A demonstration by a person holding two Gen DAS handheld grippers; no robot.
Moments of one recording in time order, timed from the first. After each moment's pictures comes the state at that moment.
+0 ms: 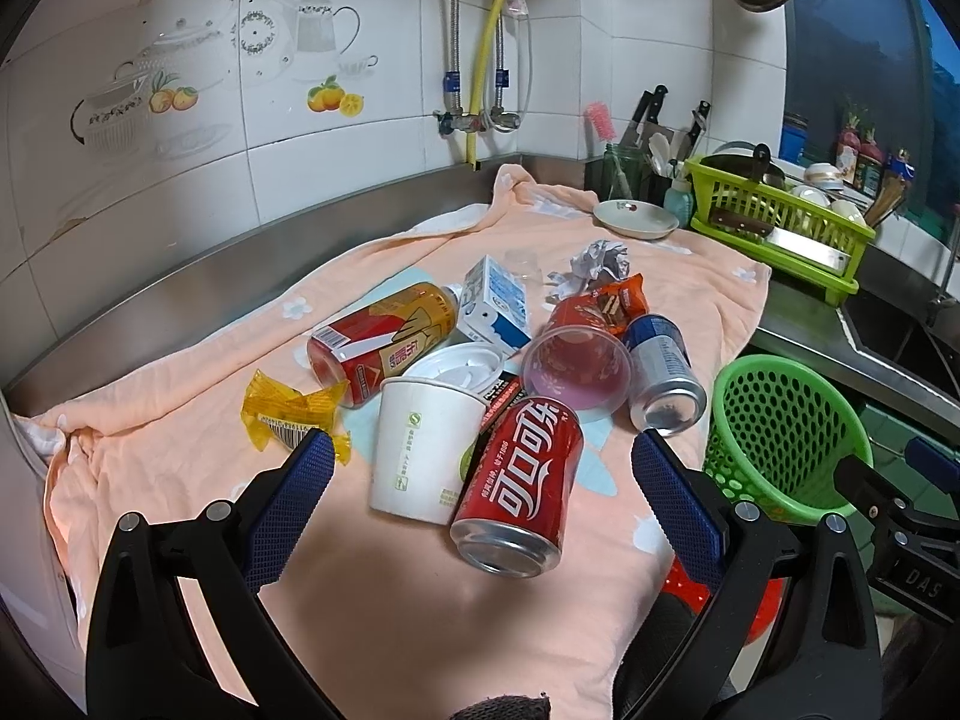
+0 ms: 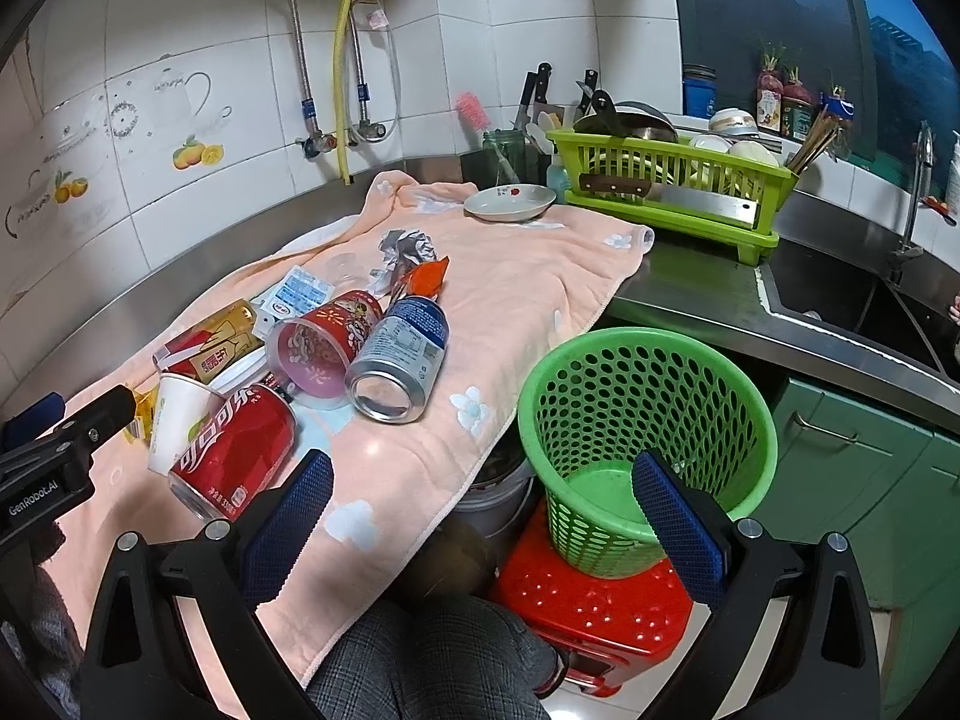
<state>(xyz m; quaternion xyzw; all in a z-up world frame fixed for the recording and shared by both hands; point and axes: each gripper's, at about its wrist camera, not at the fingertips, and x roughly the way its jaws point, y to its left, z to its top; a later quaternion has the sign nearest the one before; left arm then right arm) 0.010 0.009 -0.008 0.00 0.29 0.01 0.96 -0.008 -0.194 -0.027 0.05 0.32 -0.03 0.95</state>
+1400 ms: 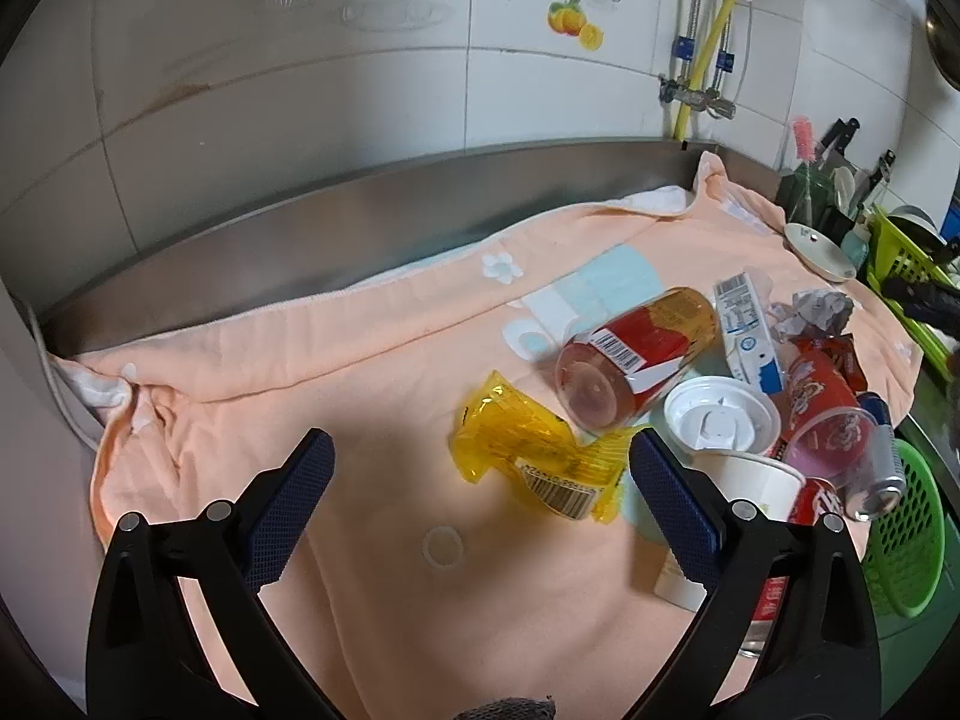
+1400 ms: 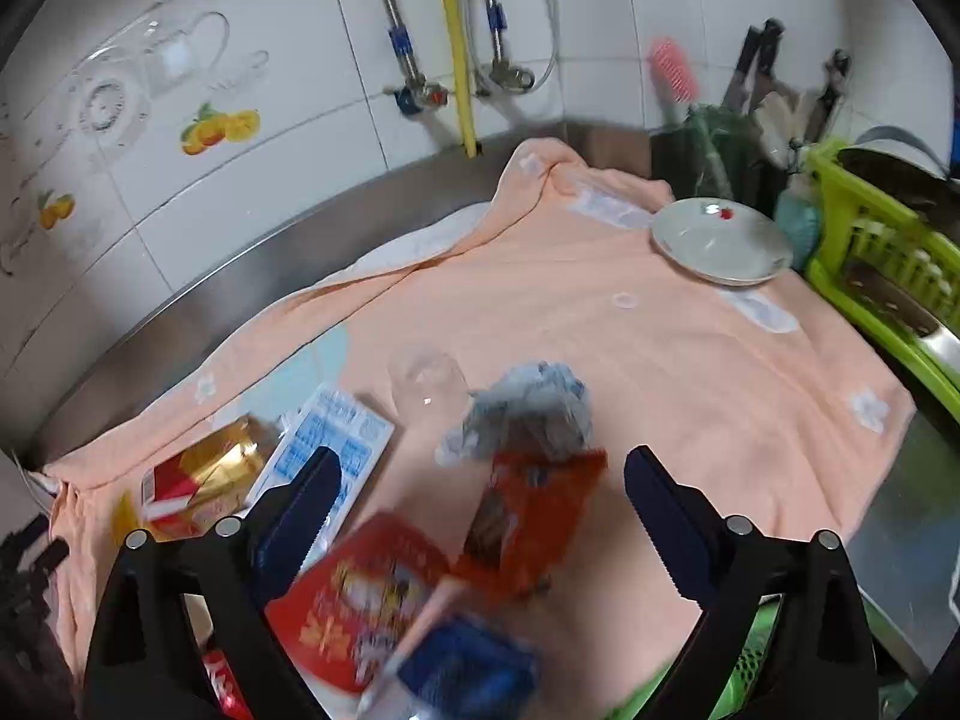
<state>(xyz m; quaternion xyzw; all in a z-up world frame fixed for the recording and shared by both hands) 0.085 0.175 -0.027 -0.08 0.36 0.15 0.92 0.328 -0.171 -0.008 0.02 0.40 0.18 0.90</state>
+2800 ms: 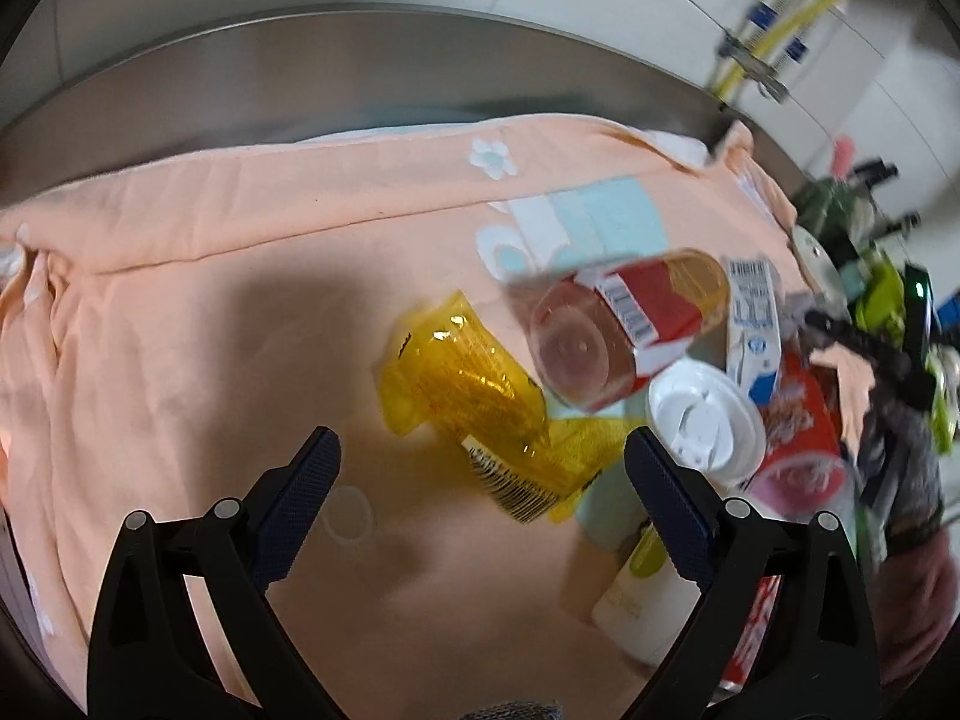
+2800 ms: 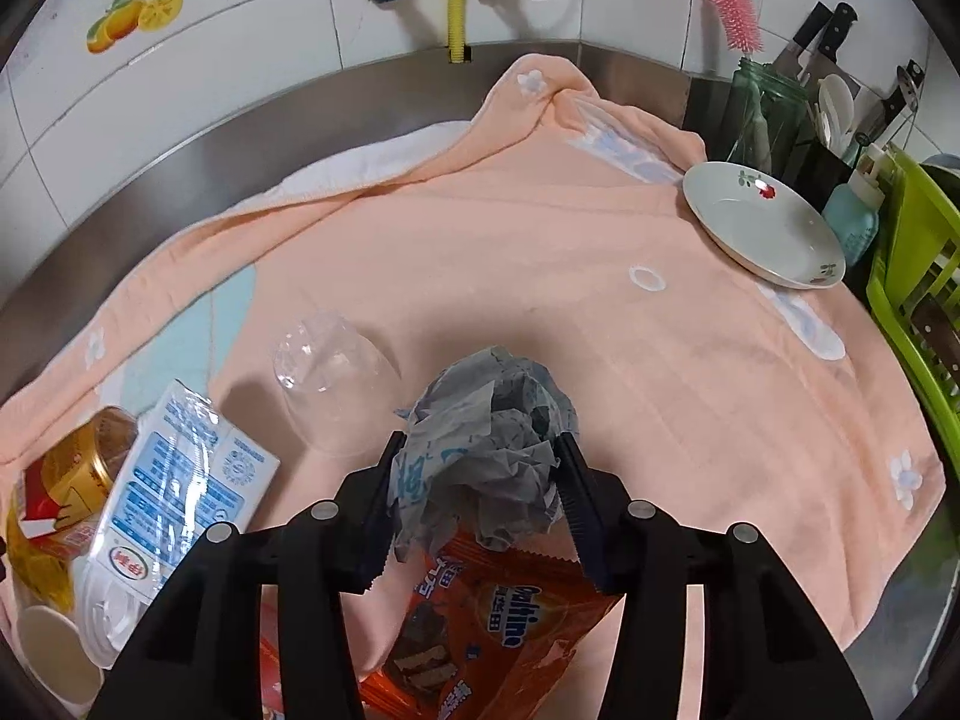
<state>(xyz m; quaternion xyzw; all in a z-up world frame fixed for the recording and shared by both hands) 0.133 0.191 -0.074 -0.25 0.45 0.12 0.85 0.409 -0.137 -0.079 -0.06 0.45 0.16 0.87</state>
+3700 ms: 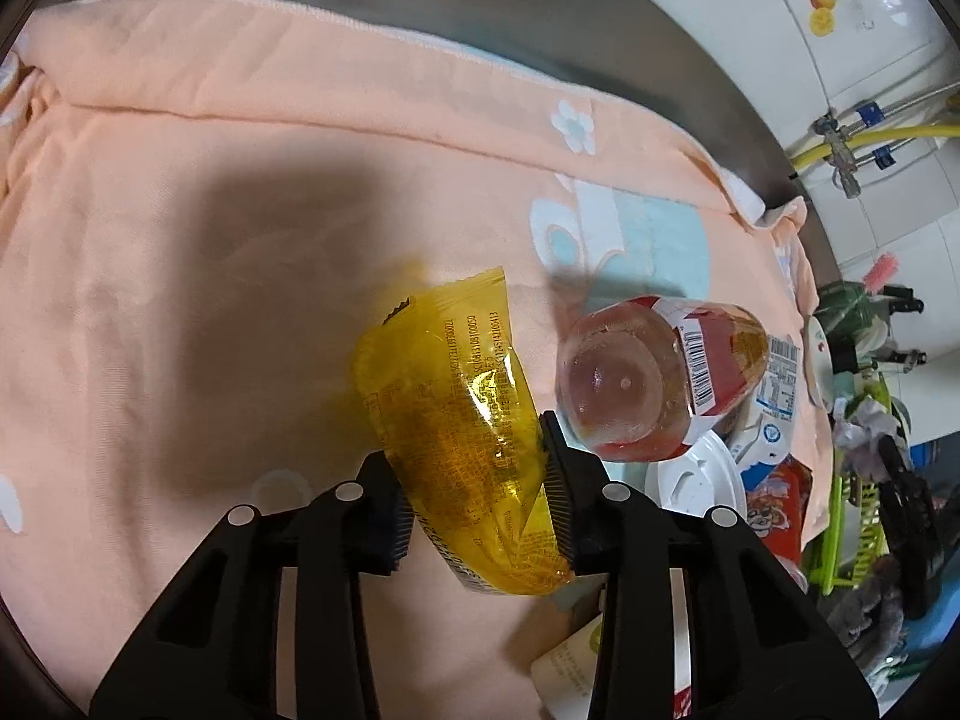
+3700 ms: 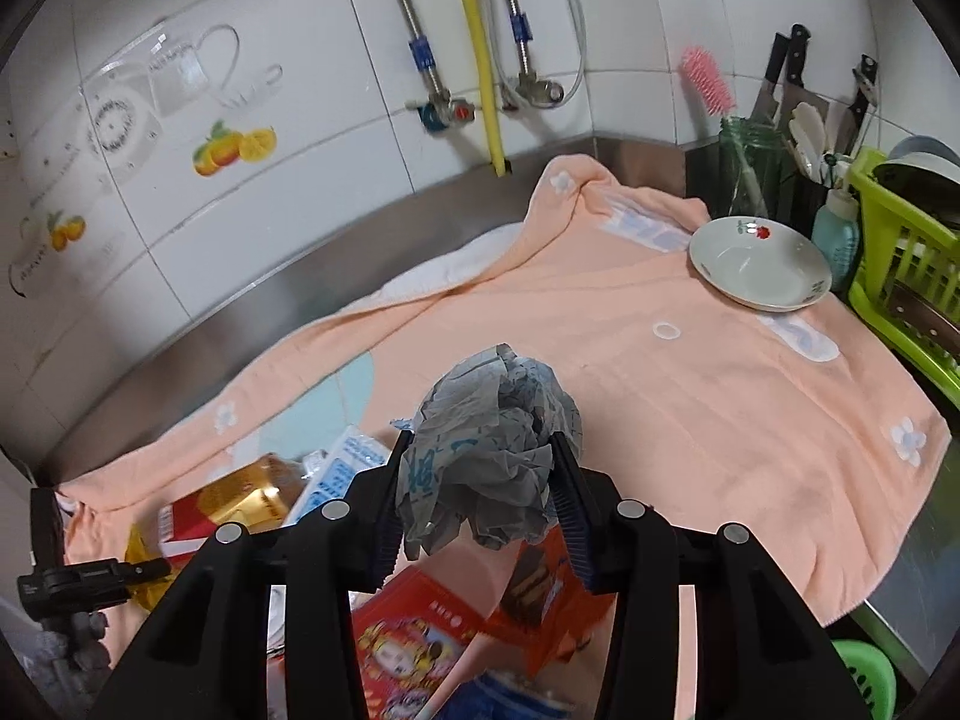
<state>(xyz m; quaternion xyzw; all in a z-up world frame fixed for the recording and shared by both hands) 0.151 0.212 -0.118 -0.40 0.45 0.14 0.79 0.332 -0.161 -0.006 0.04 0.37 0.22 0.90</state>
